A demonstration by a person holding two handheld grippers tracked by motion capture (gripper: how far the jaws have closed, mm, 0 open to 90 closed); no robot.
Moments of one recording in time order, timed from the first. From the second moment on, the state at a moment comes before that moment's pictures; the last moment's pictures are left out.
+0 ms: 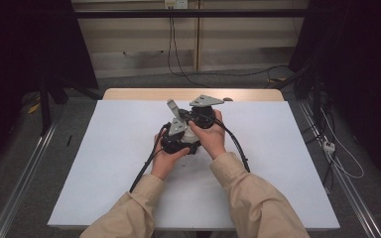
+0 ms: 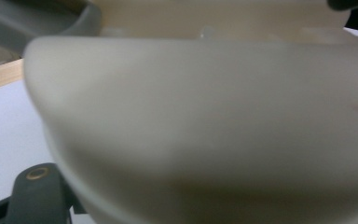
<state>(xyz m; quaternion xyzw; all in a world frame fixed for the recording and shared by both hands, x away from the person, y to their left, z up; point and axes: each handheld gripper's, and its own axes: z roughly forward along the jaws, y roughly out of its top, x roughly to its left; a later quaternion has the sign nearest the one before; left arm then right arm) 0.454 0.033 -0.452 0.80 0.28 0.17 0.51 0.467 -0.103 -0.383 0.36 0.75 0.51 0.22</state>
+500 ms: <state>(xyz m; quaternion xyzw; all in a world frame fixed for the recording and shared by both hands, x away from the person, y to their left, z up) 0.453 0.032 -0.452 0.80 0.28 0.16 0.51 0.468 -0.098 -0.383 0.35 0.76 0.49 0.23</state>
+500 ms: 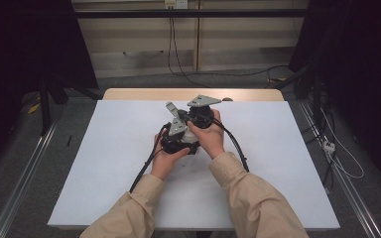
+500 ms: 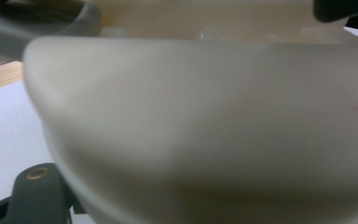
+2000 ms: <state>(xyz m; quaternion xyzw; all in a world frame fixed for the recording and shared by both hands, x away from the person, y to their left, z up) 0.448 0.049 -0.444 0.80 0.28 0.15 0.50 0.460 -0.112 -0.383 0.36 0.76 0.50 0.22</state>
